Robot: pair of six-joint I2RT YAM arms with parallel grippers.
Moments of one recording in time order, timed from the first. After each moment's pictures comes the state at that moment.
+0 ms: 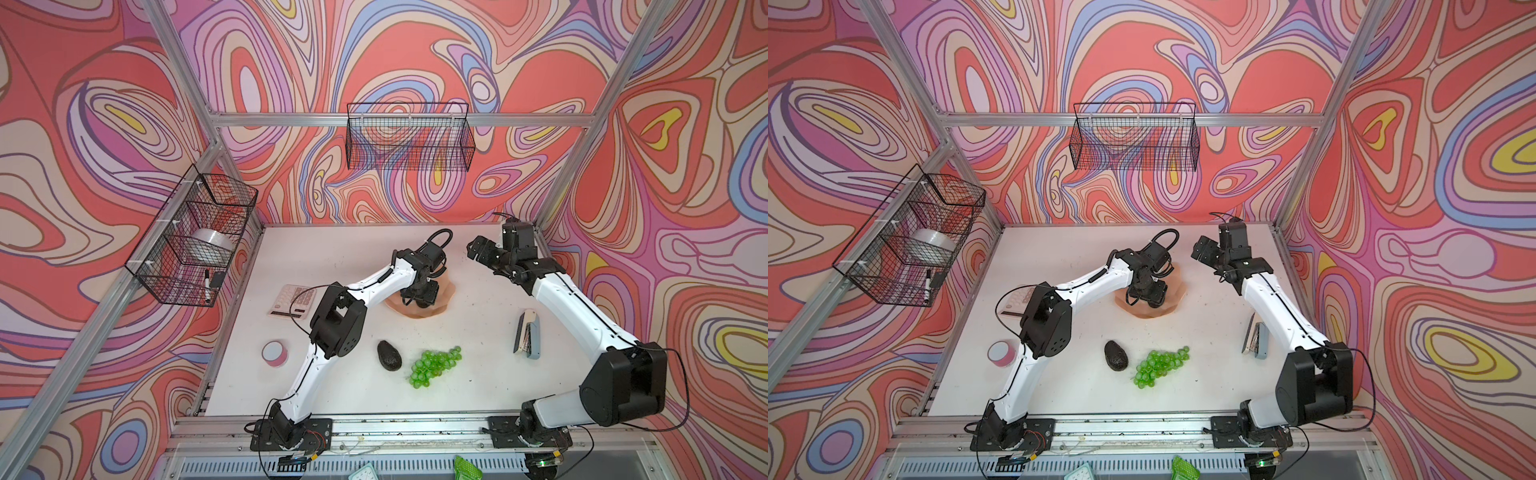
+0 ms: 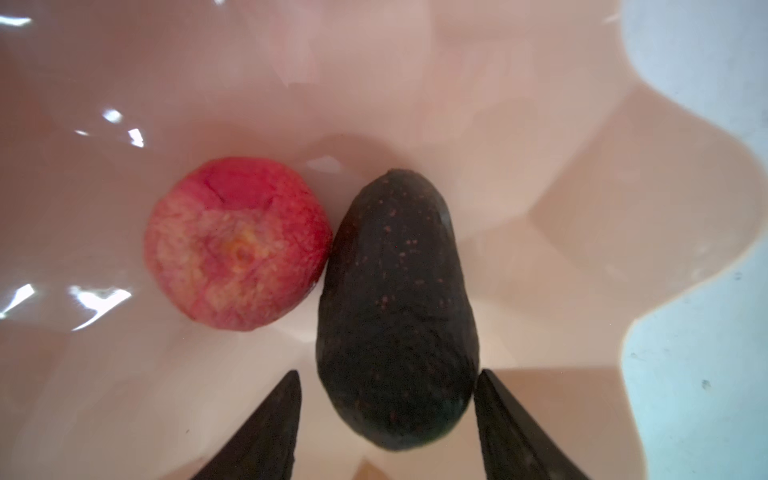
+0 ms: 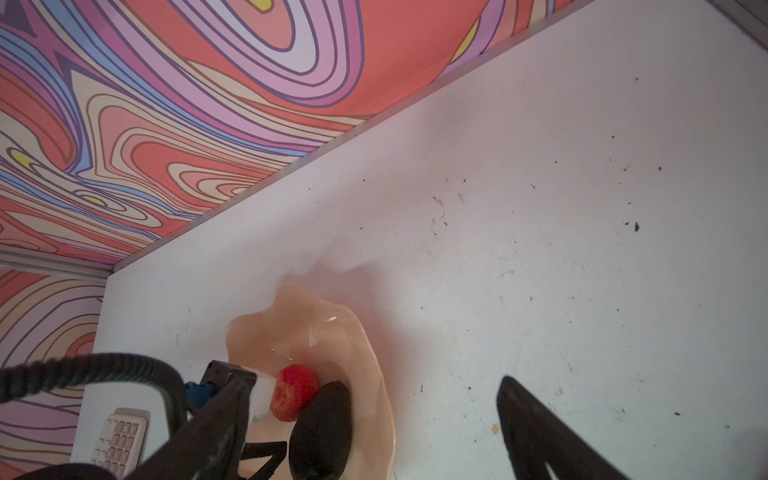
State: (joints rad) left arm -0.76 2.27 2.01 -0.98 0.00 -0.42; right arm 0.17 1.45 1.23 -0.43 -0.02 0.57
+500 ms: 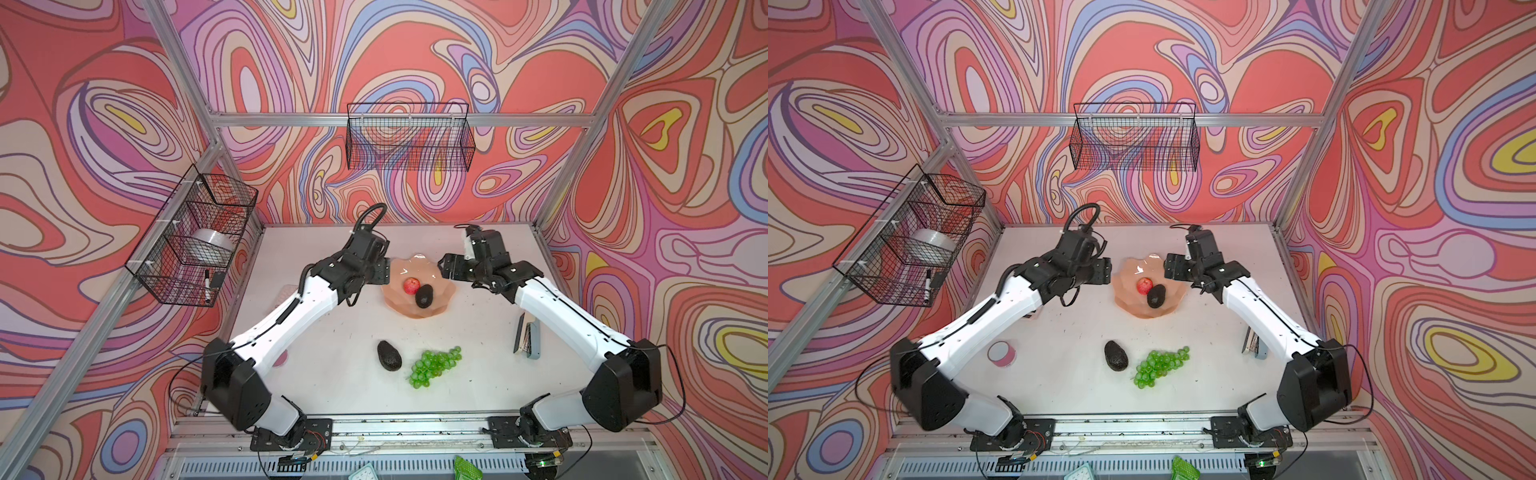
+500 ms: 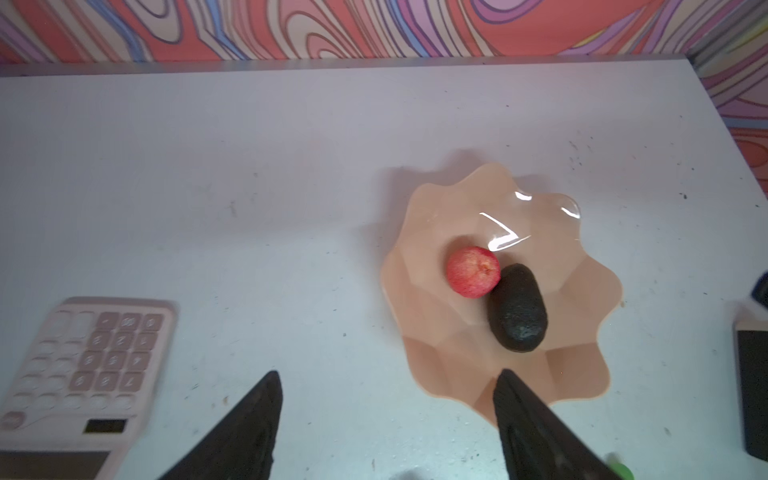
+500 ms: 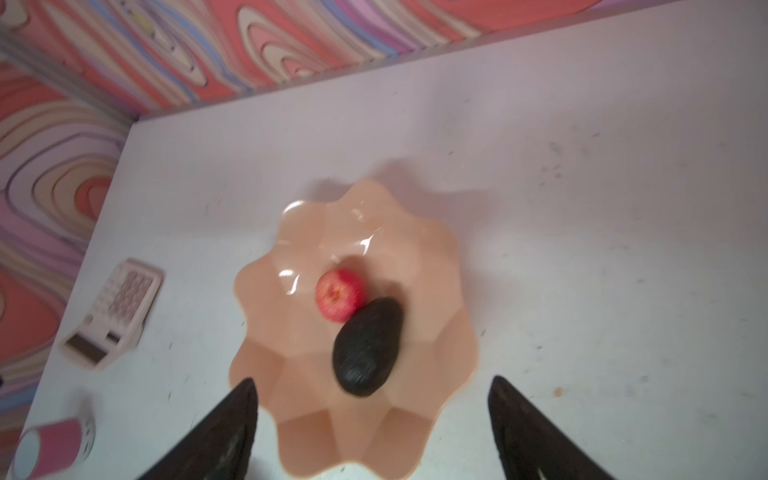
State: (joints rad) left arm -0.60 1.40 1.30 -0.65 -0.32 -0.43; right arm 0.49 1.45 1.24 -0.53 -0.02 0.42
